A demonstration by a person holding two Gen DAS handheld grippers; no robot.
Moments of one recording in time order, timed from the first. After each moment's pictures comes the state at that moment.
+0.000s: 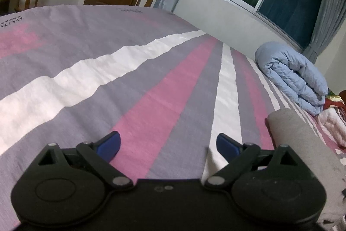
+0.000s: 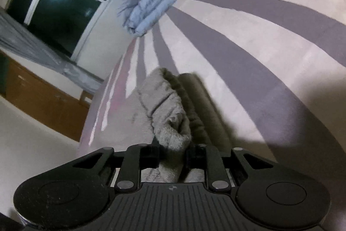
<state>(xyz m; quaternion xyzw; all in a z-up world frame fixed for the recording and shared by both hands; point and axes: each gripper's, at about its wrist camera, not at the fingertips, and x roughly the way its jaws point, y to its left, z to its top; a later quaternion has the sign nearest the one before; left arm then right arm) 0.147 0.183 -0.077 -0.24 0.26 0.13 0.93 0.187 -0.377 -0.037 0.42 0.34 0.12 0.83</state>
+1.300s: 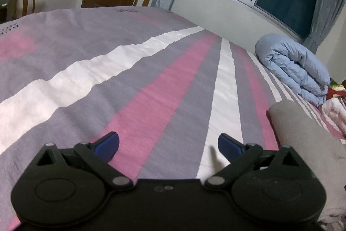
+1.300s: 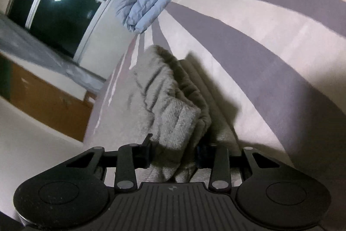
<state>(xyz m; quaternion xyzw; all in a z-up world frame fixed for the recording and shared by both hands) 0.150 0.172 -0.074 -0.21 0.27 0.14 0.93 0.182 -0.380 -0.056 0.43 0.34 0.13 0.83</state>
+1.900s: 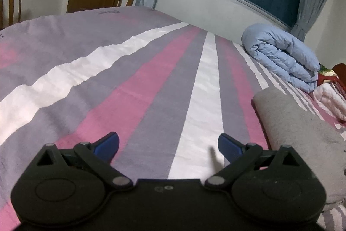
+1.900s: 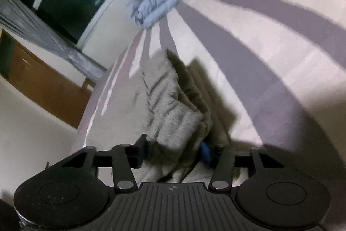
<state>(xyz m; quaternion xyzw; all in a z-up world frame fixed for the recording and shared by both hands) 0.155 0.150 -0.071 -0.19 0.27 0.10 0.94 0.175 -0.378 -0.042 0.38 0.33 0.14 0.85</state>
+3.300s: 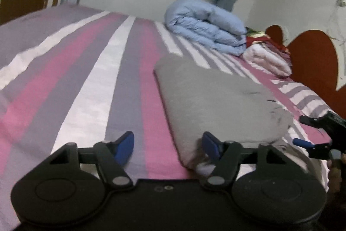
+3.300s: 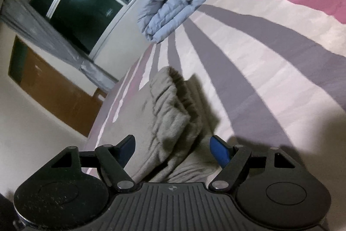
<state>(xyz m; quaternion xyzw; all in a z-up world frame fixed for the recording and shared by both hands) 0.116 0.066 -0.049 -0.13 0.28 -0.10 0.95 0.122 -0.411 -0.032 0.39 0.30 0.16 0.86</state>
